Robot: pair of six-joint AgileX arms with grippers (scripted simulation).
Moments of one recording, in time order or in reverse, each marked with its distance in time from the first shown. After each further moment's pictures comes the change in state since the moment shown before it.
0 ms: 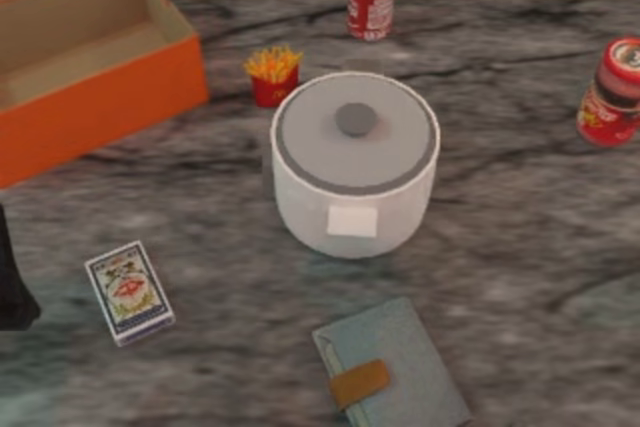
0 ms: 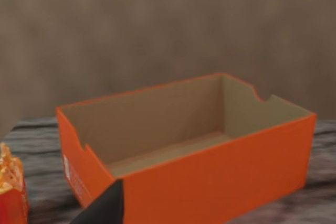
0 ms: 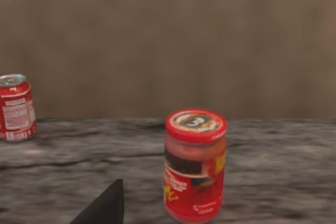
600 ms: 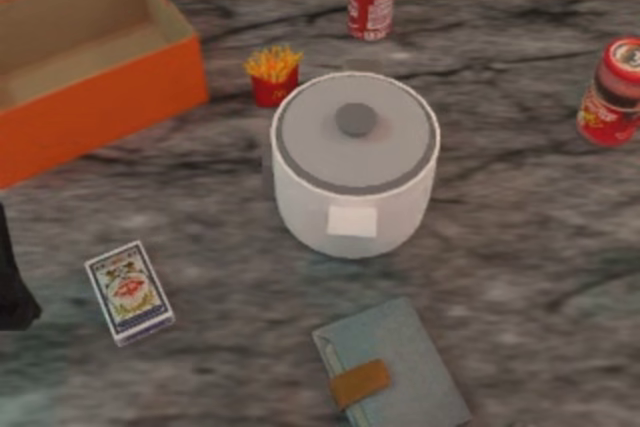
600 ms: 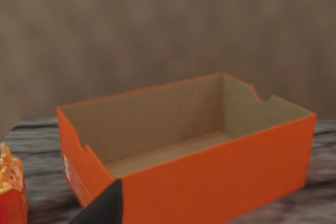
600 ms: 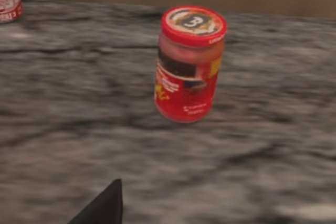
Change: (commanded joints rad) left arm 0.000 0.000 0.000 0.000 0.000 0.000; right arm -0.012 0.331 0.254 -0.245 -0.002 -0.073
